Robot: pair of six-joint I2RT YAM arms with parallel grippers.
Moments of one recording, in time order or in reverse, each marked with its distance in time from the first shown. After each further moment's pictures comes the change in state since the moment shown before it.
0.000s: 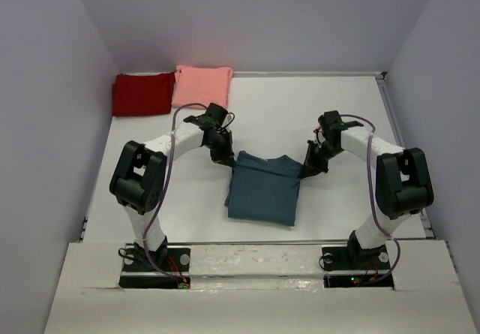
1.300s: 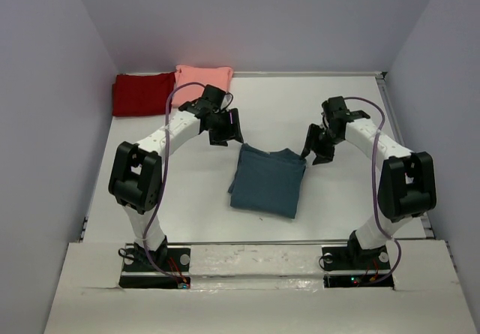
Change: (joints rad) left arm 0.020 -0.002 0.185 -0.002 -0.072 0.022; right arm -0.007 -0.026 0.136 -0.017 0.164 0.006
